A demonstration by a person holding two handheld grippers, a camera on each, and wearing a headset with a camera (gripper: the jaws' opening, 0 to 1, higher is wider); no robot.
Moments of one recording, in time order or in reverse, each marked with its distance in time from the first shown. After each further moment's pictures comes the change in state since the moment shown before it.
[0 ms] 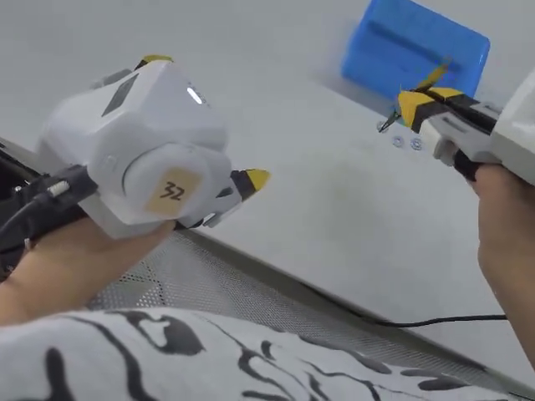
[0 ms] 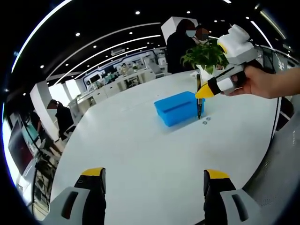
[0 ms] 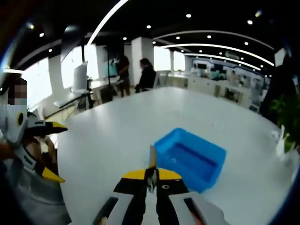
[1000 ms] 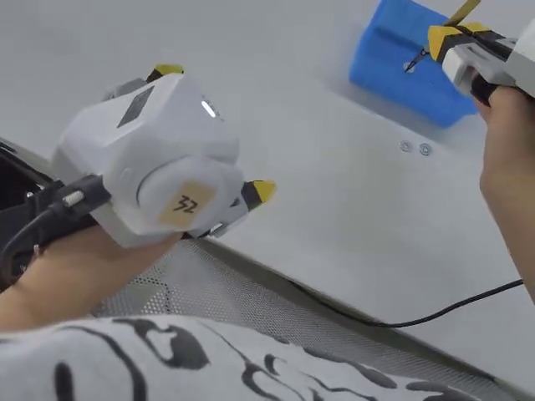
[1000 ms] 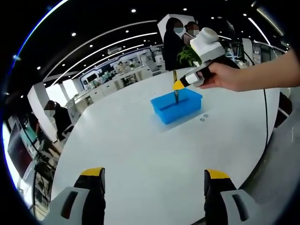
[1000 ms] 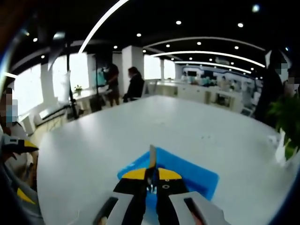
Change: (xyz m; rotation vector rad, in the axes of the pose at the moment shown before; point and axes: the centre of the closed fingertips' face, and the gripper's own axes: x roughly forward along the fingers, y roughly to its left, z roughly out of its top) left arm 0.002 -0.006 -0.001 0.021 0.024 -0.021; right arm 0.062 -0.066 0.020 0.025 -0.056 -0.089
